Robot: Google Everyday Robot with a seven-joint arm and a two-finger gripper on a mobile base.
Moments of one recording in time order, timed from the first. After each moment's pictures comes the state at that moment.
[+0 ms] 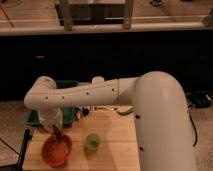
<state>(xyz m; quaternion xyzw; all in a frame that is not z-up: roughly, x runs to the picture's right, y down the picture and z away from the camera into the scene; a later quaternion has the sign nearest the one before) -0.244 0.191 0.694 -0.18 -0.33 -0.75 0.54</state>
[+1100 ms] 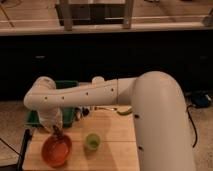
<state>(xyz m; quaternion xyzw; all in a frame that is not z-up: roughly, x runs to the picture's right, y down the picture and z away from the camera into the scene) -0.244 0.193 0.696 -0.17 -0.33 -0.78 0.51</state>
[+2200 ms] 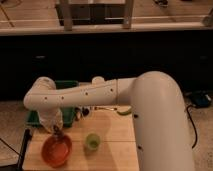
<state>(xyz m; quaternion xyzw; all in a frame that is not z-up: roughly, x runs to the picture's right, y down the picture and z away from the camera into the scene) -0.244 0.194 0.697 -0.16 -0.34 -0.79 0.48</state>
